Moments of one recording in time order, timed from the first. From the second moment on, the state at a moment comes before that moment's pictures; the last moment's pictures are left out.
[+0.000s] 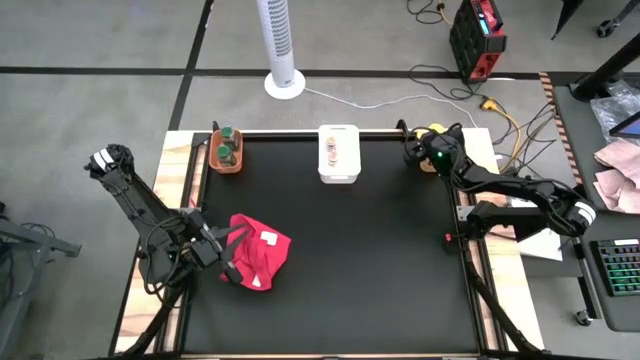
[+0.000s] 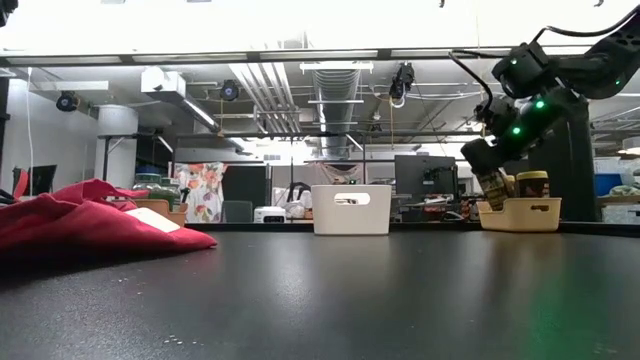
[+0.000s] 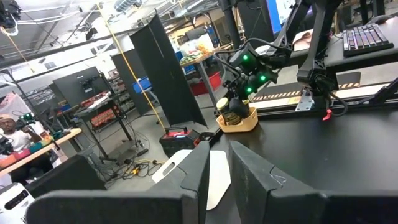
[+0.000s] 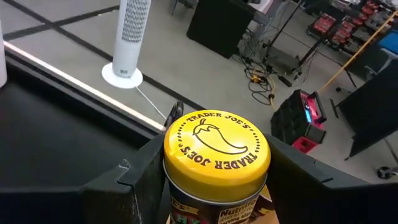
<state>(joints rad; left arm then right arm) -0.95 1.09 0.66 0.53 -1.57 0.43 -0.81 1.08 0.33 0.32 0.52 -0.18</state>
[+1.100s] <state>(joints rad) -0.95 1.09 0.66 0.53 -1.57 0.43 -0.81 1.11 0.33 0.33 0.53 -0.15</state>
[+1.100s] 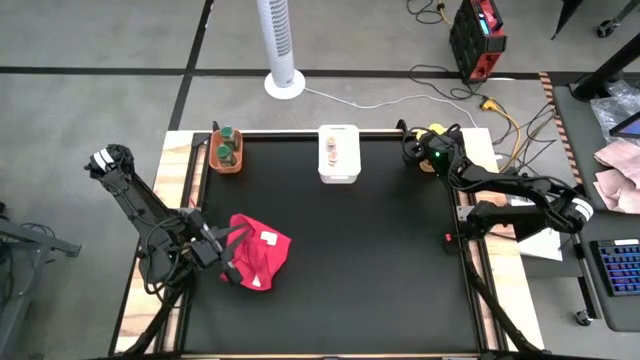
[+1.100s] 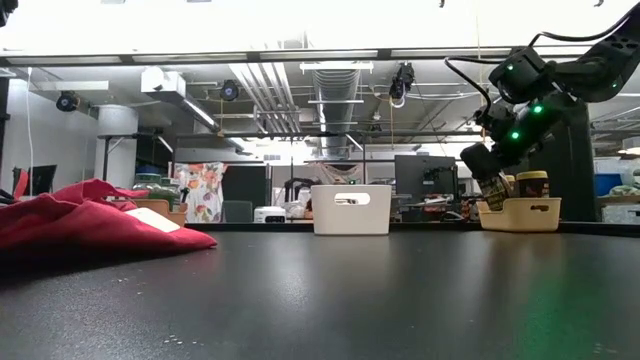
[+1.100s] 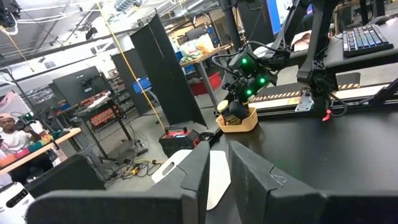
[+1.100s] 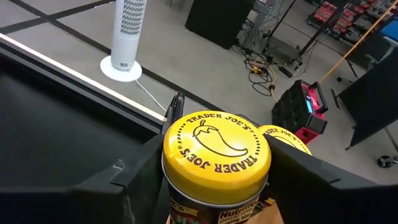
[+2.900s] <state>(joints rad) -0.95 1.09 0.67 0.51 -1.57 0.40 -0.99 1.85 1.57 -1.08 0.25 0.16</state>
